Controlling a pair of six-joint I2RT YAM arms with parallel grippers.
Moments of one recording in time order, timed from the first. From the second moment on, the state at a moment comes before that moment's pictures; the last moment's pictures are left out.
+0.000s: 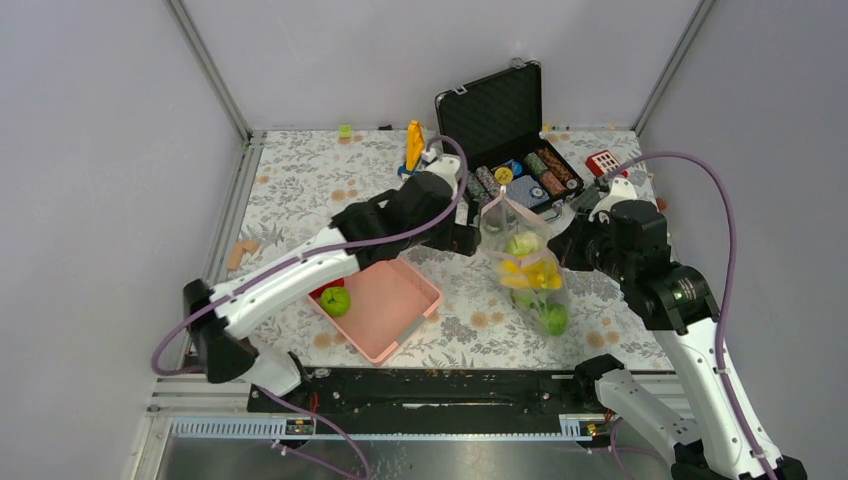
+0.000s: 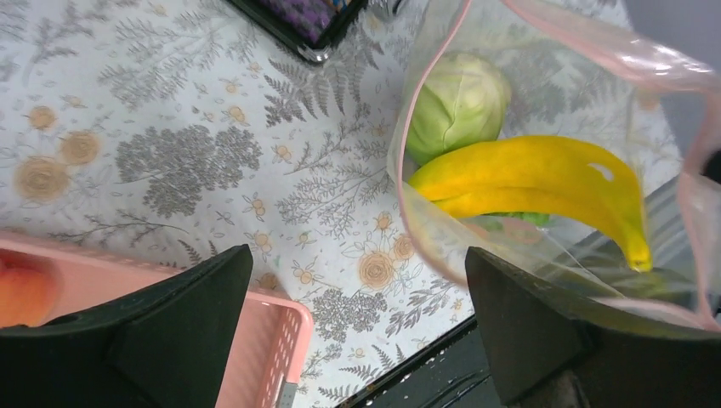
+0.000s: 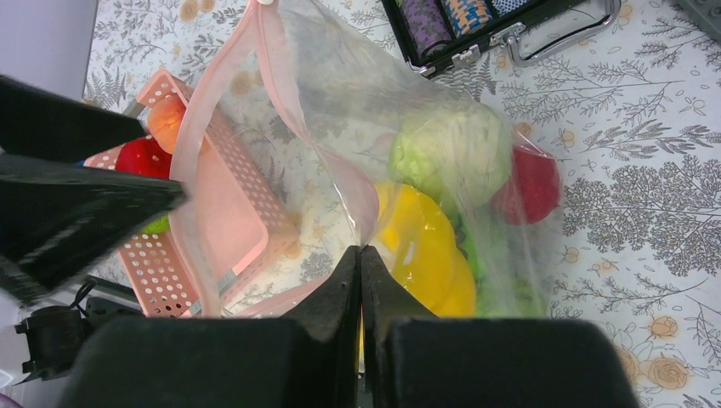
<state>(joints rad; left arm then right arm) -0.97 1.53 1.53 -0.68 -0.18 -0.53 0.35 0.80 1.14 -0.90 -0.05 0.43</state>
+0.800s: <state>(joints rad) -0.70 1.16 1.10 -0.95 -0.50 -0.87 0.35 0.77 1.10 -0.88 0.04 0.44</state>
